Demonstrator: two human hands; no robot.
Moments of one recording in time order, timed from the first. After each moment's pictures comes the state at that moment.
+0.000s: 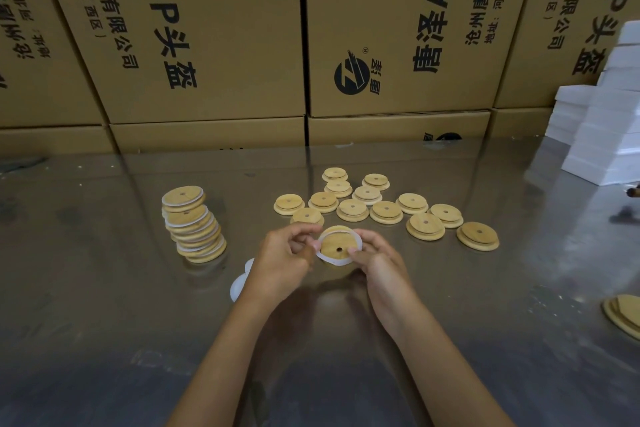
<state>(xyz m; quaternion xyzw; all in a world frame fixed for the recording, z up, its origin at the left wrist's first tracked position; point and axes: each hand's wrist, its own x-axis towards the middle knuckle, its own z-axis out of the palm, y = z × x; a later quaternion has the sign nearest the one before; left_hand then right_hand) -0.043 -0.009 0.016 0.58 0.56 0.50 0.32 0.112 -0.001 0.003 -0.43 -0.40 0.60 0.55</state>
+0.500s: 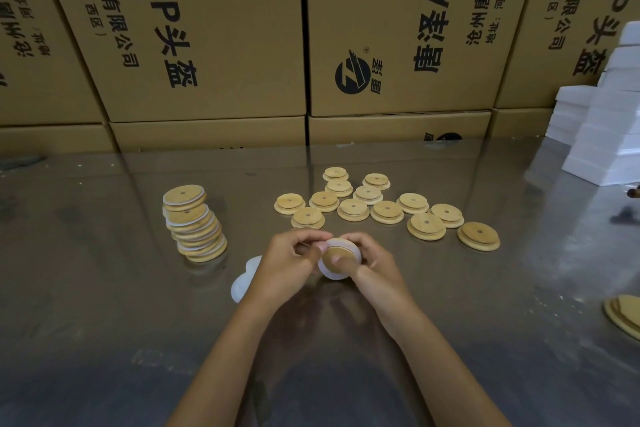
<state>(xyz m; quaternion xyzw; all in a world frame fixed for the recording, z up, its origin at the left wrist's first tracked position) -0.040 -0.009 0.013 0.60 0.53 0.49 0.33 0.111 -0.013 0.005 -0.44 -0.53 0.52 0.50</state>
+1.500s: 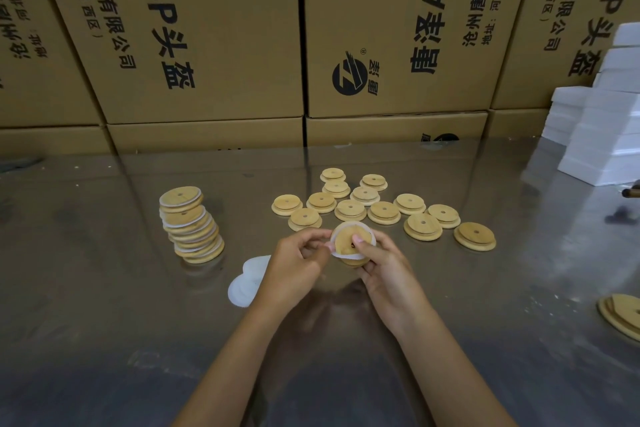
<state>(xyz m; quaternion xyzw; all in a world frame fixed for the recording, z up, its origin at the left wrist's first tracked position) -0.022 -0.014 0.013 0.56 0.51 0.53 0.38 0.123 -0.006 0.006 -0.34 -0.33 0.66 0.58</state>
